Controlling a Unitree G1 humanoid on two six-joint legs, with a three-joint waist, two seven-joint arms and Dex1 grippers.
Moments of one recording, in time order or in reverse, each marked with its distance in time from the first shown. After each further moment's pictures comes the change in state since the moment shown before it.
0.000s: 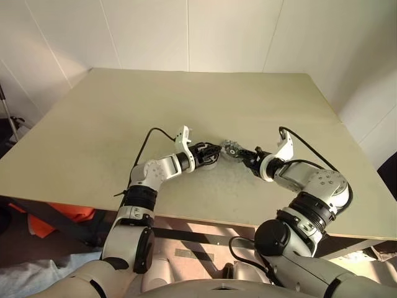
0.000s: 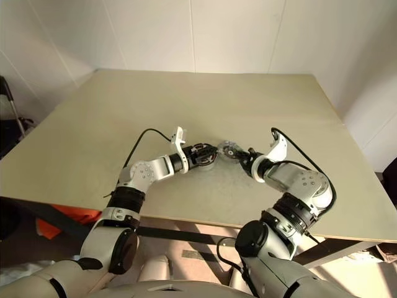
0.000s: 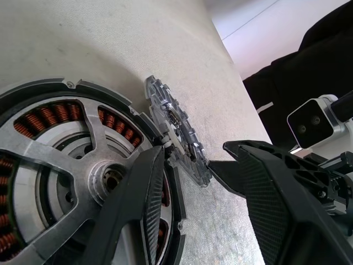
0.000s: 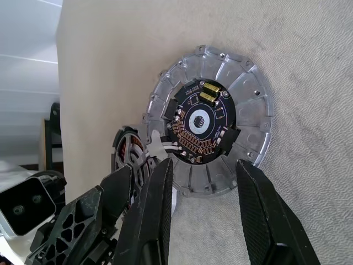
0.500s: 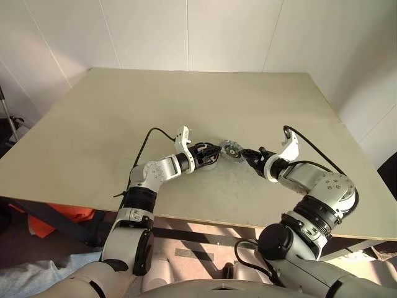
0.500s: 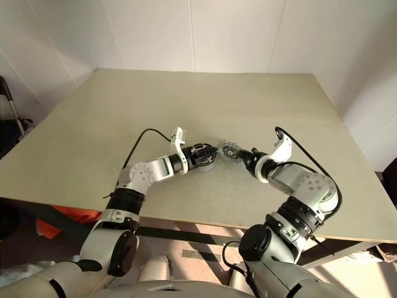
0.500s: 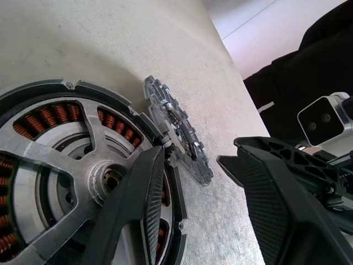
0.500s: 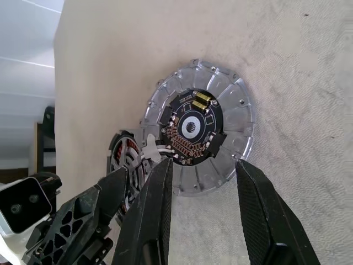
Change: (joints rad) left arm 0.011 0.002 -0.006 -0.014 0.001 -0.001 -0.005; right arm 0.068 -0.034 0.028 -0.052 0.142 0.000 -0.077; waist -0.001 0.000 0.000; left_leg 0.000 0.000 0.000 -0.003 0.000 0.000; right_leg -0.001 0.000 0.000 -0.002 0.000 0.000
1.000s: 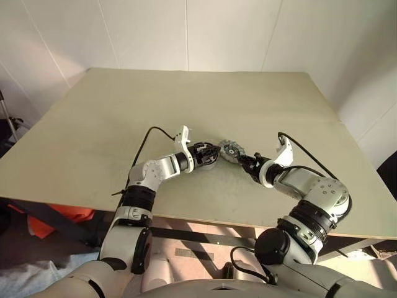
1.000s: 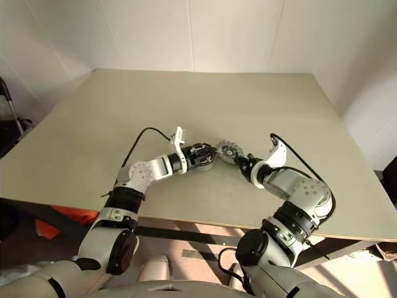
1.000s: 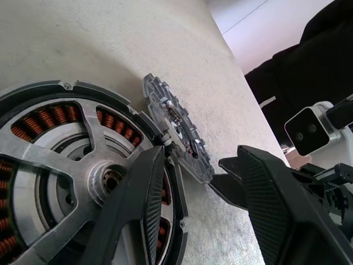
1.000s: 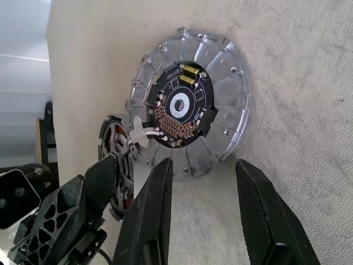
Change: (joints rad) left arm -0.010 0.022 -0.015 0.006 0.001 0.001 -0.012; right arm -0.023 0.044 -0.013 0.064 -0.006 -0.026 -0.028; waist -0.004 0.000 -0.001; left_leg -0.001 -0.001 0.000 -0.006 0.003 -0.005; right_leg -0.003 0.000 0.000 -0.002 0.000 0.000
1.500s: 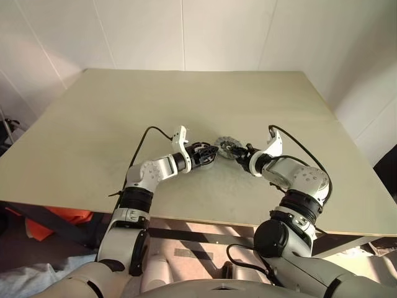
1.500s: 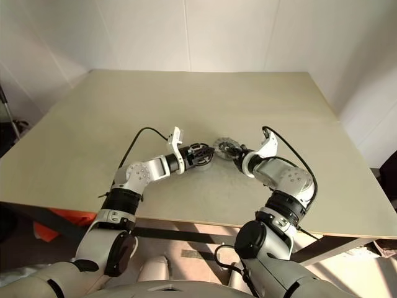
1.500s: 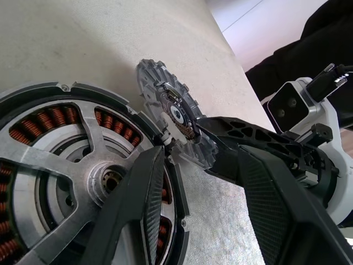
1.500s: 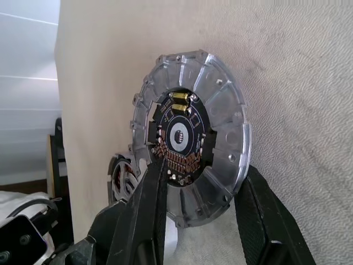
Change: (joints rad) left arm 0.021 0.017 -0.003 -0.031 0.001 -0.001 -0.004; right arm -0.051 -0.011 0.072 0.225 -0.003 -0.249 0.013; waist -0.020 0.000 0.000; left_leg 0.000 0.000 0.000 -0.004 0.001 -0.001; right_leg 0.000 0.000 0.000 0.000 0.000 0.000
